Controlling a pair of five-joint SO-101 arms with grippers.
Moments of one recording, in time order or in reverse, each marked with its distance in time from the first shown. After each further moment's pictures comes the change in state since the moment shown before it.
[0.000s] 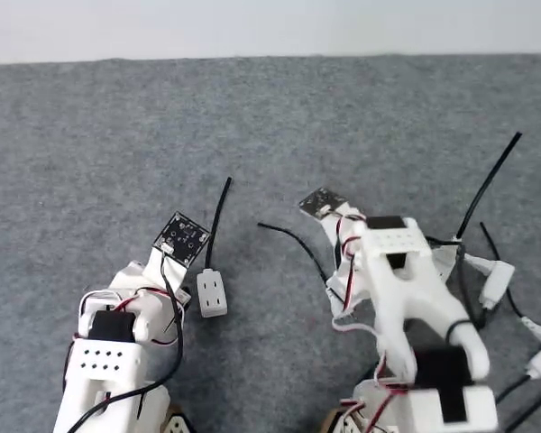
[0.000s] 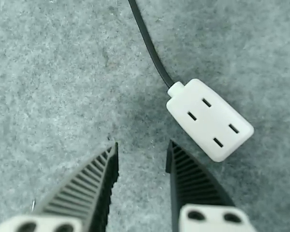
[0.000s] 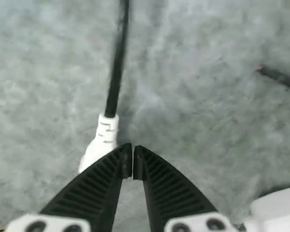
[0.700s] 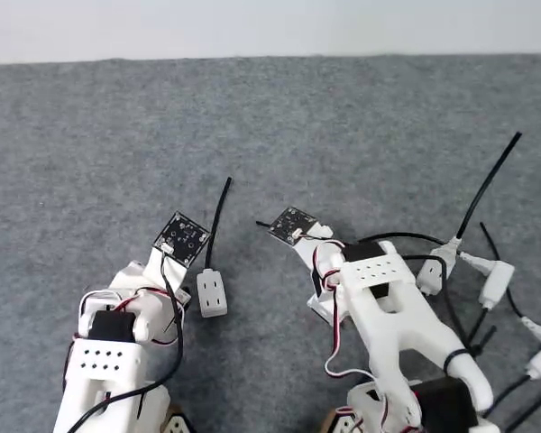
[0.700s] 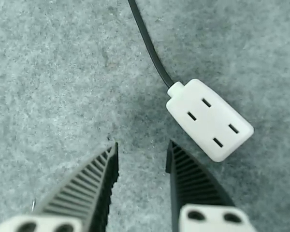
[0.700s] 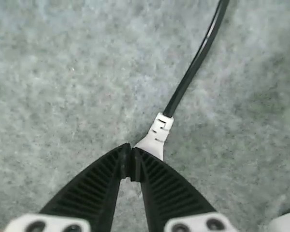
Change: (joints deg) left arm 0.0 0.0 0.0 0.0 0.0; right arm -8.4 -7.6 9.4 -4.3 -0.8
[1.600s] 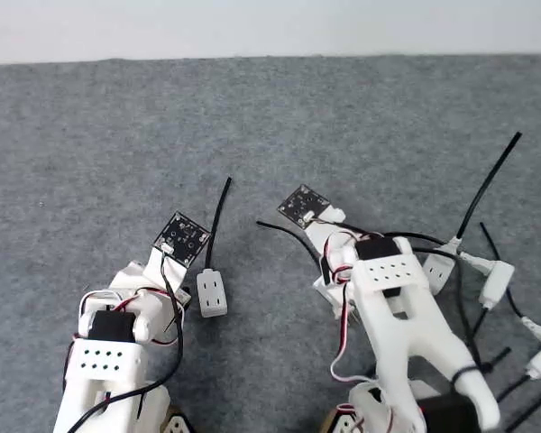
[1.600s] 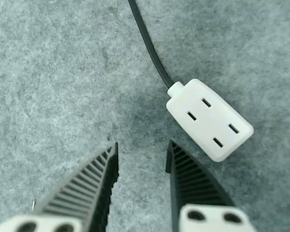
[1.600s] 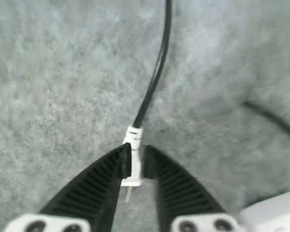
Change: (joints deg) left arm 0.0 0.0 0.0 0.0 0.0; right arm 2.6 -4.4 -2.4 -0.4 -1.5
